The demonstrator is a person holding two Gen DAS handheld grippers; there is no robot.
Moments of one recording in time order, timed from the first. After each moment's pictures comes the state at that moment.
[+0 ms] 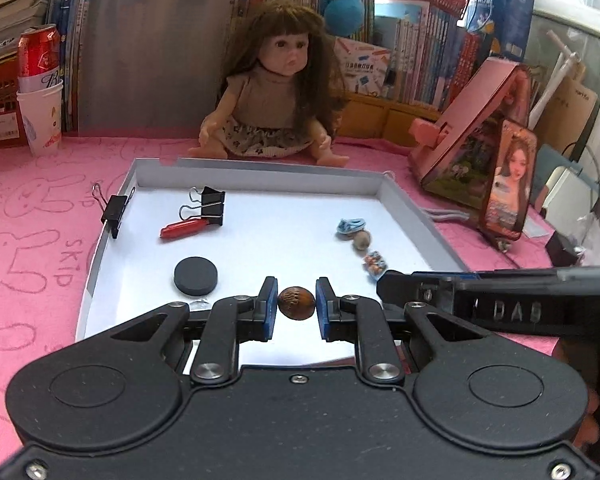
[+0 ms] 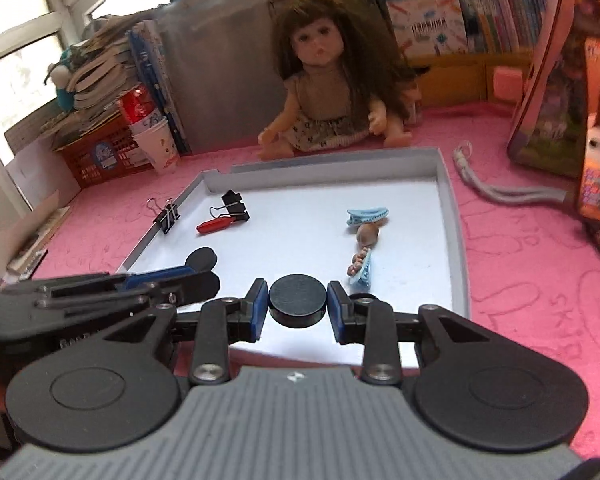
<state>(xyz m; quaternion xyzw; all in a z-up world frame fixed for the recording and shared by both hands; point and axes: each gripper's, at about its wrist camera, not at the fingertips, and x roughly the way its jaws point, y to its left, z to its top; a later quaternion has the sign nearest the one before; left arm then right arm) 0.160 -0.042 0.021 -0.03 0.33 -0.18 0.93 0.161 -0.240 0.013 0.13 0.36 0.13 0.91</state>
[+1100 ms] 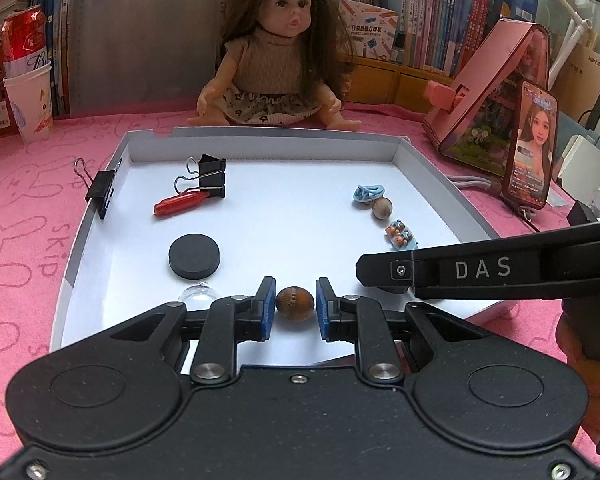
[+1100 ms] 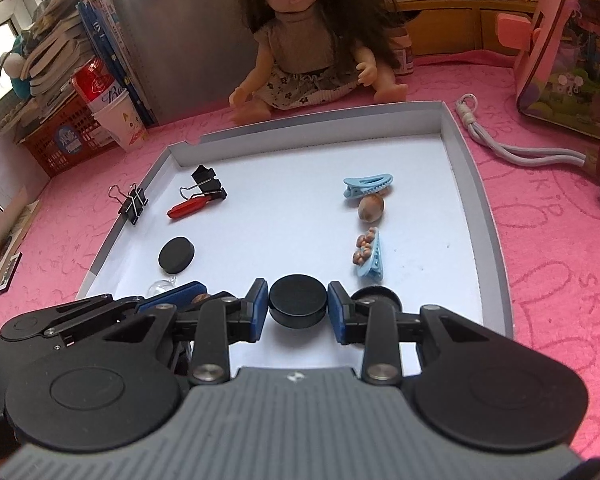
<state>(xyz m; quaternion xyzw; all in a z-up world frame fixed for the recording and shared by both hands) 0.177 -0.052 -0.003 -0.01 0.36 -0.18 0.92 0.192 -0.220 -0.001 0.12 0.42 0.10 0.89</state>
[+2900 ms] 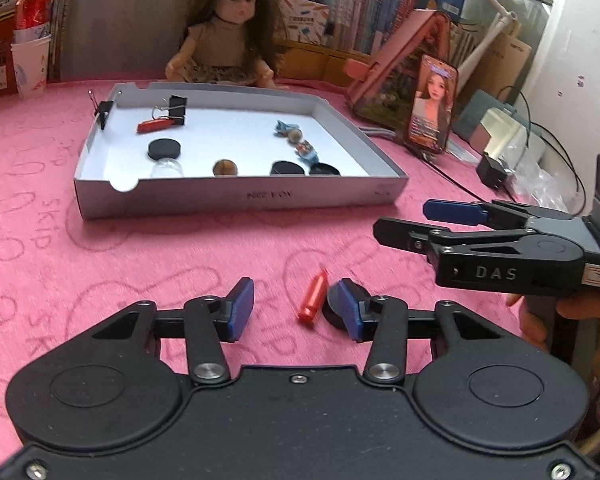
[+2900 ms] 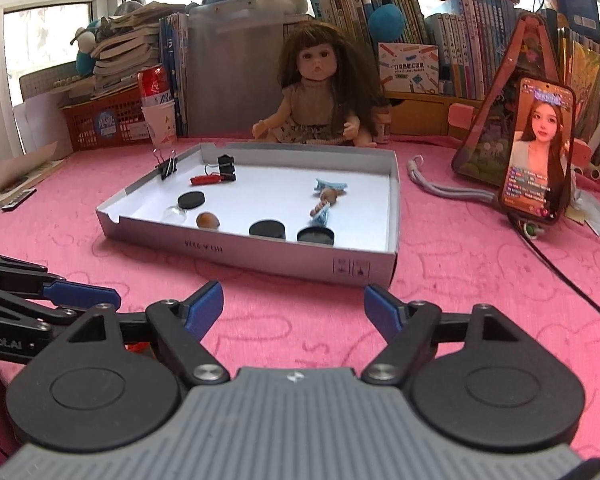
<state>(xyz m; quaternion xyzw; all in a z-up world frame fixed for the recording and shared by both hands) 0.038 -0.017 0.003 -0.03 0.36 -0.26 0.89 0.044 -0.247 -0.004 0.01 0.29 0.11 0.95</state>
